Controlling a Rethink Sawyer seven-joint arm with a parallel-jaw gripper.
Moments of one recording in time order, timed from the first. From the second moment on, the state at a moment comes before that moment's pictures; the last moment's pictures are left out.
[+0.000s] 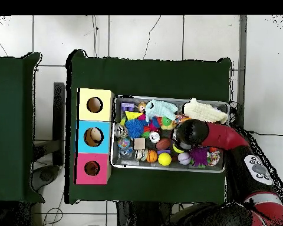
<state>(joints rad) -0.64 -0.37 0.20 1.43 -0.43 0.77 1.80</state>
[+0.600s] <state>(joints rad) -0.64 -0.34 0.23 1.30 -0.48 1.00 1.78</state>
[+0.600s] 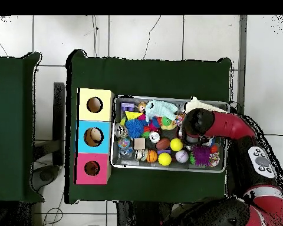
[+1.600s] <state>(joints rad) -0.69 -0.28 0.30 1.22 -0.51 1.13 1.77</state>
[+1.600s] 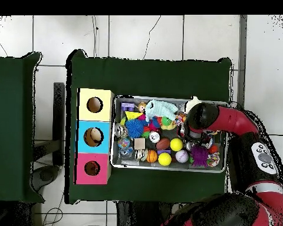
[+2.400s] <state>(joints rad) -0.68 -0.35 0.33 1.27 -0.55 1.18 1.76</state>
